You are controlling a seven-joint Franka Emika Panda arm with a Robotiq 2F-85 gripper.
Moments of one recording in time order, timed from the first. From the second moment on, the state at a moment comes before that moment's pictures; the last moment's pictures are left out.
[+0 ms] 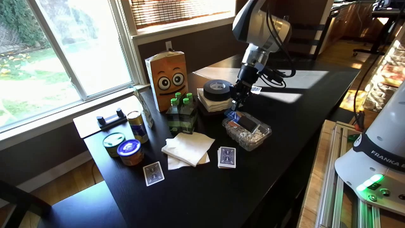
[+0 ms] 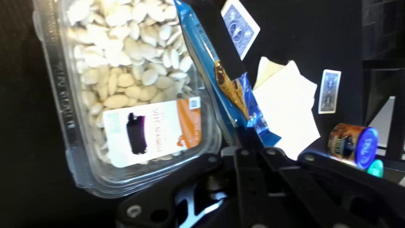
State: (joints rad) arm -0.24 0.17 -0.05 -2.49 0.85 2.33 -0.60
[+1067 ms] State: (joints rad) arm 0.01 0.14 0.07 -2.49 0.86 2.17 -0.38
